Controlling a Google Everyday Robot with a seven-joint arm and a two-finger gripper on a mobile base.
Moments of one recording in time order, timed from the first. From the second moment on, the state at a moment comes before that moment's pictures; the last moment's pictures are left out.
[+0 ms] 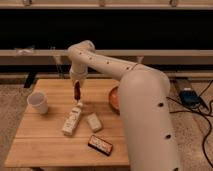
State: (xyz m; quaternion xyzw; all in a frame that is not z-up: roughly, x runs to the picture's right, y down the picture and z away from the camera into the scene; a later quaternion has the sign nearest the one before) arm -0.155 -0.039 0.861 -0.12 -0.29 -0.62 0.72
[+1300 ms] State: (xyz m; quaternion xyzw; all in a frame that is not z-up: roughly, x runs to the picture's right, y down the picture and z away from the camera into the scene) arm 0.038 -0.076 0.918 -0.14 -0.23 -0.55 0.79
